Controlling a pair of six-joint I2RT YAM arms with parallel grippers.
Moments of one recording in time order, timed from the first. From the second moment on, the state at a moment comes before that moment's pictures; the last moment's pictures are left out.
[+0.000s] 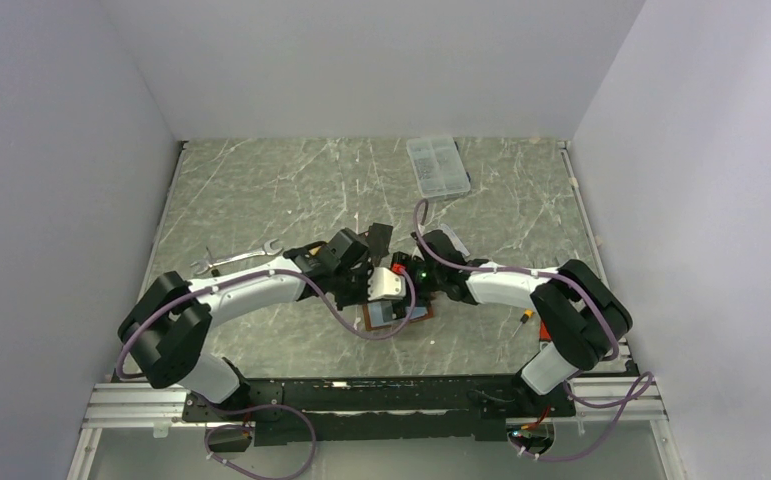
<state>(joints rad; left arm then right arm) -0.81 1.49 0.92 -0.42 0.29 0.69 0.68 1.57 0.69 0.06 -0.34 0.83</state>
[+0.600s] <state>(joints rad) -1.00 1.56 0.81 -0.24 0.15 0.75 0.61 1.58 0.63 0.14 -0.48 0.92</state>
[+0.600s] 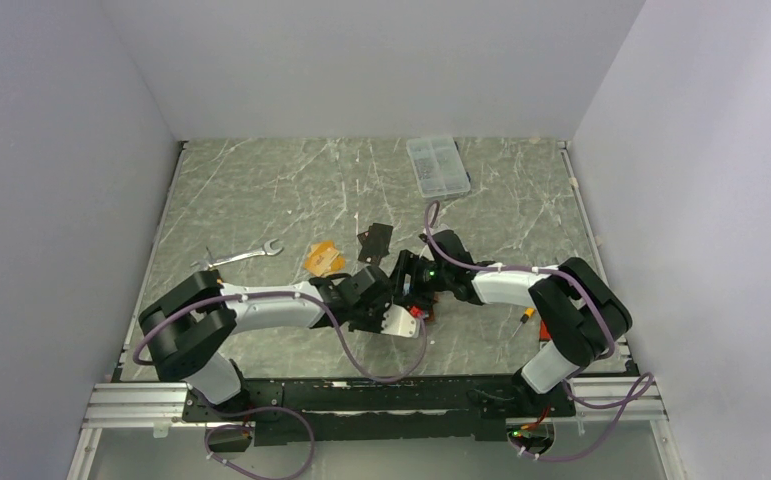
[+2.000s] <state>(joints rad) -1.00 1.59 0.84 -0.31 0.01 0.78 0.55 1.49 0.65 -0.09 -0.43 0.82</state>
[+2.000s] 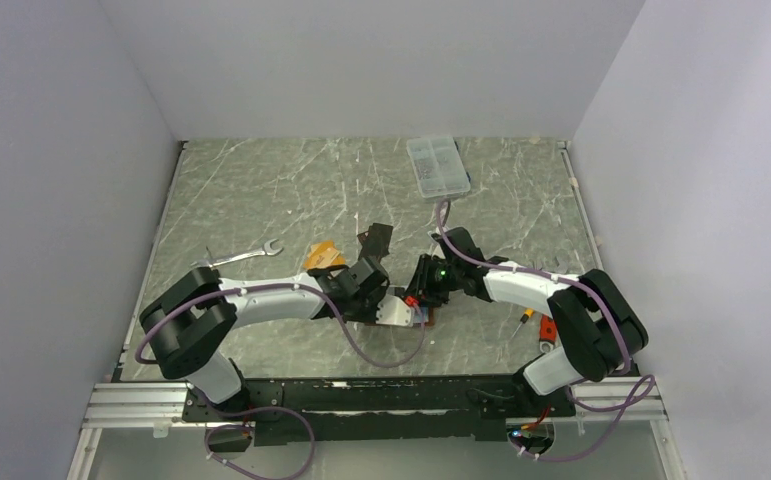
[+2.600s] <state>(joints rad) -0.95 1.59 0.86 -0.38 0.07 0.74 0.59 1.50 0.64 -0.11 -0.31 0.81</state>
